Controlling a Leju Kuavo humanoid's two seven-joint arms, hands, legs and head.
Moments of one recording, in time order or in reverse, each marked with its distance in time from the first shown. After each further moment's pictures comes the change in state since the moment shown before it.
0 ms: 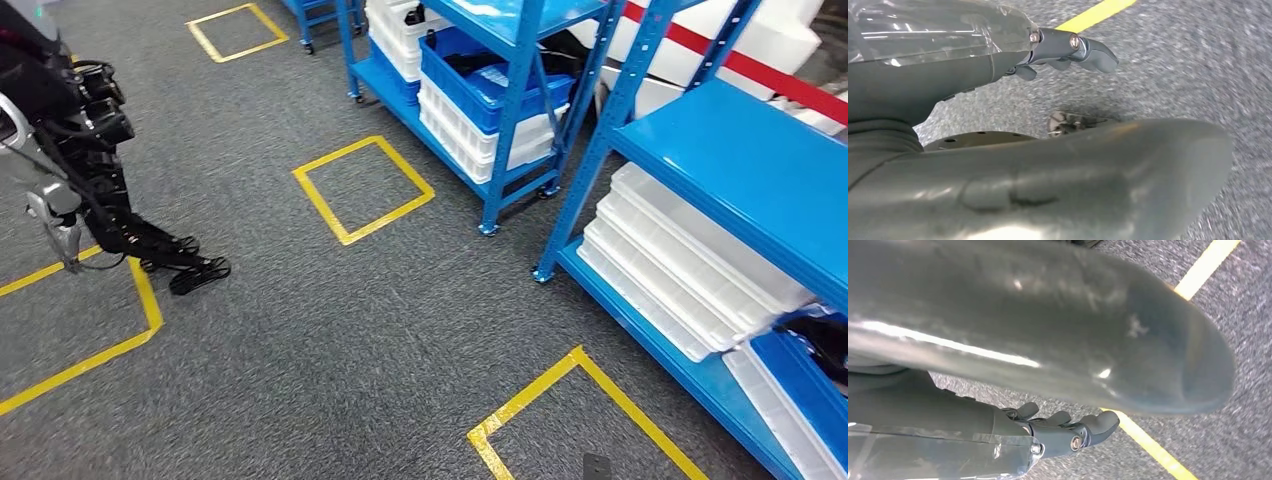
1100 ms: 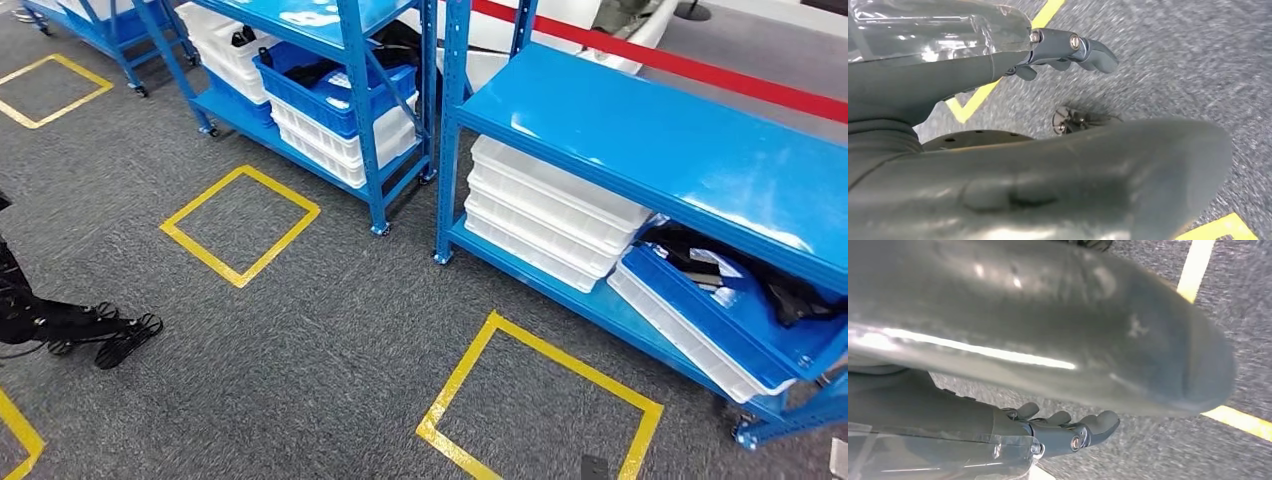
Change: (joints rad) left arm -0.003 0.002 -0.007 -0.002 -0.001 -0.001 0.002; right arm -0.002 0.009 0.002 0.001 -0.030 0.000 0.010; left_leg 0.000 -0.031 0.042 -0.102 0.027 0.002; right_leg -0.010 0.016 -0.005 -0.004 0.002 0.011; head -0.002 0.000
